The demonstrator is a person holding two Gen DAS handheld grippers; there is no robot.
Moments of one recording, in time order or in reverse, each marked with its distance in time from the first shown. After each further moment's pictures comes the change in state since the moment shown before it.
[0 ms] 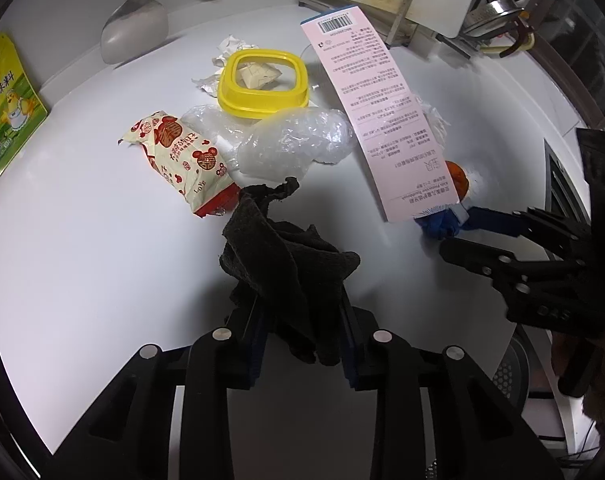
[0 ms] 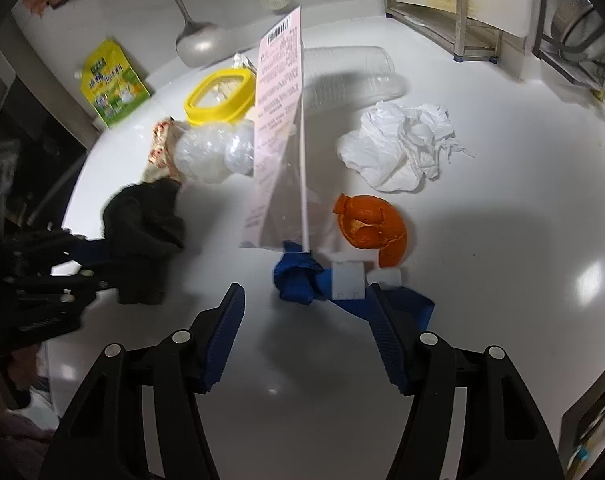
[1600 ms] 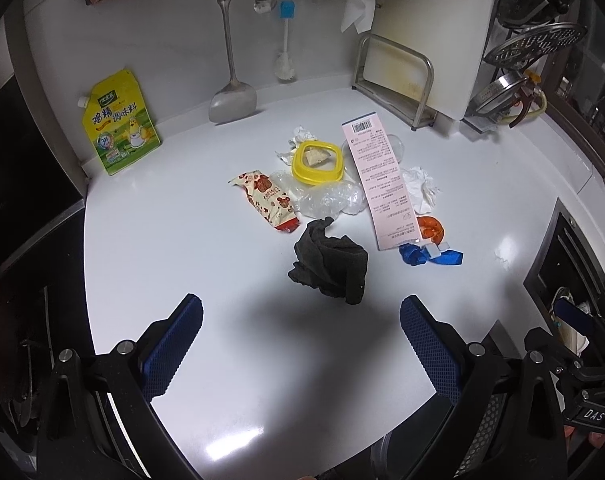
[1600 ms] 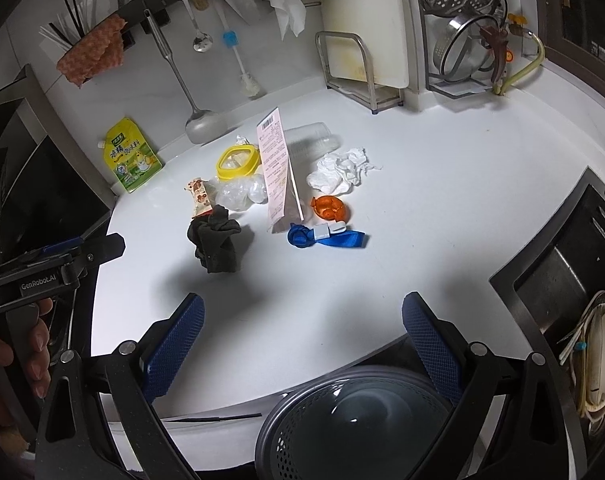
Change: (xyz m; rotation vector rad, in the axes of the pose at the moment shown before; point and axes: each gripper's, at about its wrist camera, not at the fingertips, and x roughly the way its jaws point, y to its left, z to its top) left arm -0.125 -0.031 -0.046 -0.137 -0.232 0.219; right arm -0.145 0.029 -0.098 0.186 -0.263 -0.084
